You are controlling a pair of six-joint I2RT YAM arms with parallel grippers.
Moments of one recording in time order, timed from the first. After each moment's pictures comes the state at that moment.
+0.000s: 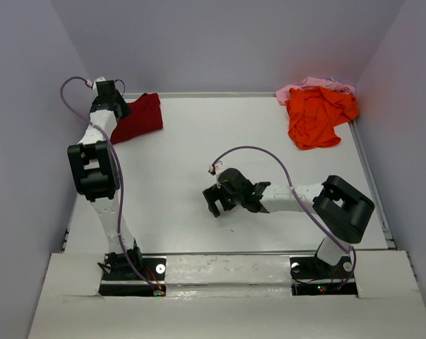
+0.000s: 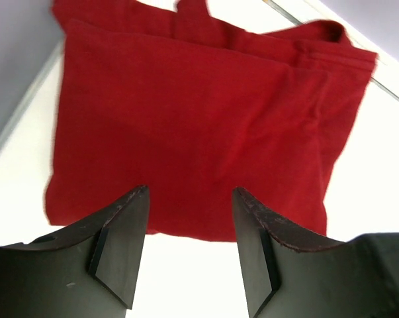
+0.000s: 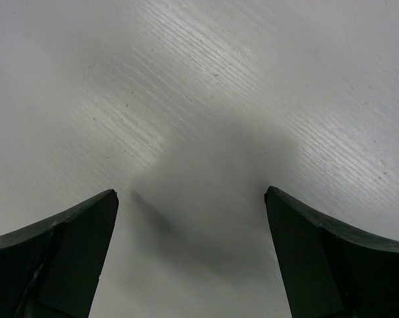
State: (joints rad) left arm 0.15 2.07 1.72 -0.33 -0.16 -0.39; right arm 0.96 1.69 0.88 0.02 0.09 0.29
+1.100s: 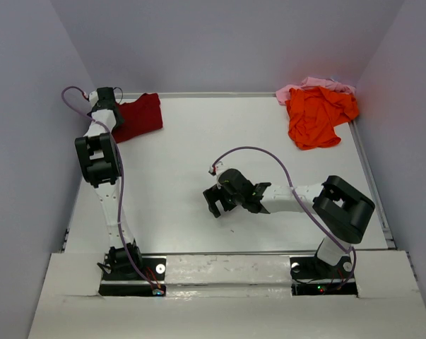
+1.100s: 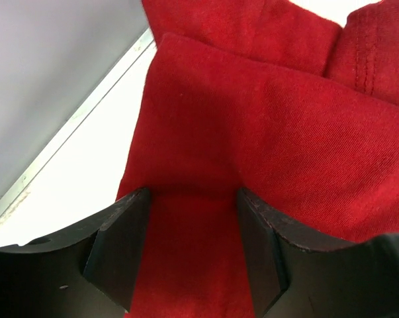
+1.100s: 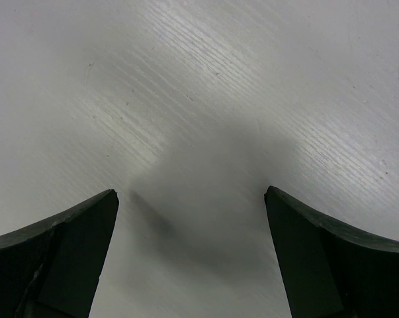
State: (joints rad) left arm 0.20 2.40 2.01 -0.47 -0.38 -0.42; right arm 0.96 1.69 0.87 0.03 0.08 0.29
